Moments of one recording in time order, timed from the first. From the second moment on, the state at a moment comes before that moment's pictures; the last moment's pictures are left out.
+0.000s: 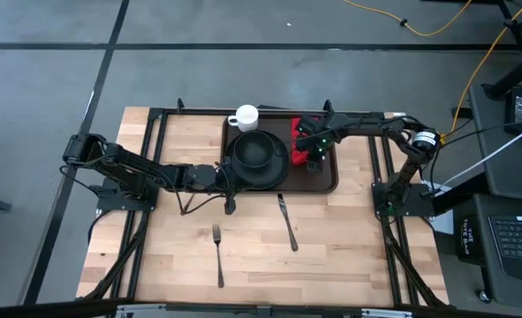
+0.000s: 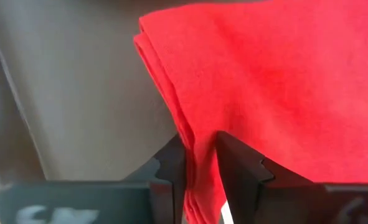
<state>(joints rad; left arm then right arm) -0.07 1.38 0.55 0.50 -0.21 -0.20 -0.53 1.74 1.07 -0.73 -0.11 -0.32</state>
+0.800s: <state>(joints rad) -0.07 1.38 0.55 0.50 -0.21 -0.20 -0.53 1.74 1.04 -0.71 -0.15 -0.32</state>
